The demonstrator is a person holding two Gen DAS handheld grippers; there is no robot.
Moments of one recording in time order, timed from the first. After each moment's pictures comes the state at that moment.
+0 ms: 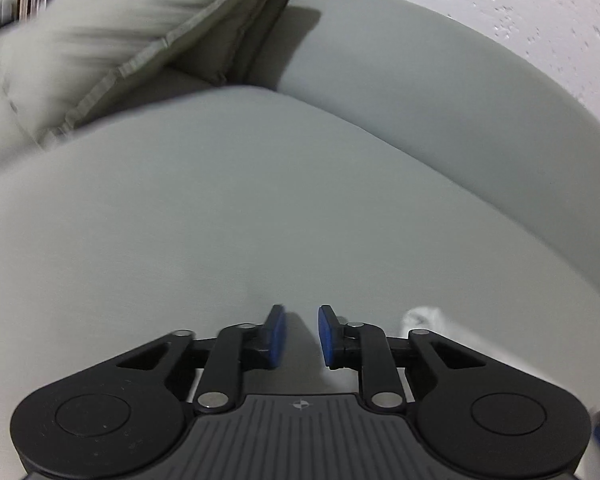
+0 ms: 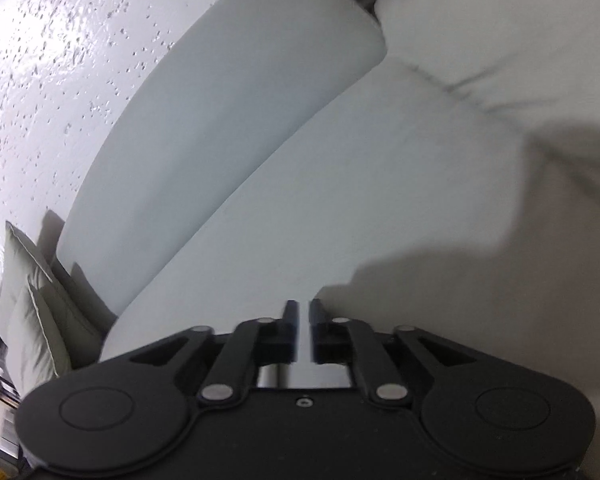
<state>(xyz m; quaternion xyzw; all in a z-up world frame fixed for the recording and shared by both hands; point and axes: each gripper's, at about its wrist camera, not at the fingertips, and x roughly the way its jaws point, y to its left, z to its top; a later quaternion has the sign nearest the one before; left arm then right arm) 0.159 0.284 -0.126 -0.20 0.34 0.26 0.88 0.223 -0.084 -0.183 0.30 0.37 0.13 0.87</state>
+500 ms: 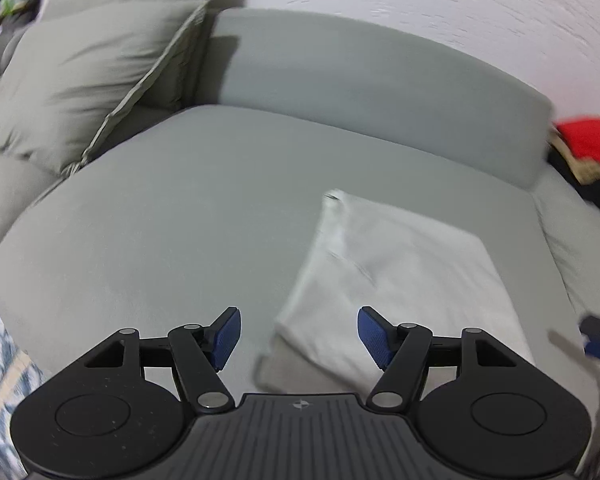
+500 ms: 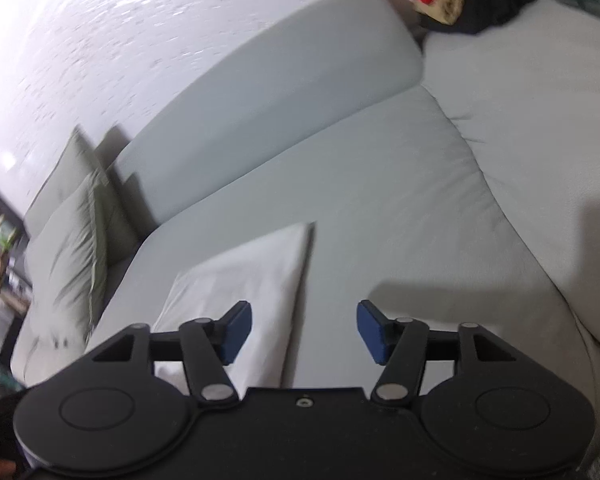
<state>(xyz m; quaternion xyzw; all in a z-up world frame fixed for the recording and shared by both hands) -0.005 0.204 -0.079 -0.10 0.36 0.15 0.92 0.086 -0.118 -0.105 0.20 0.38 0.23 0.87</state>
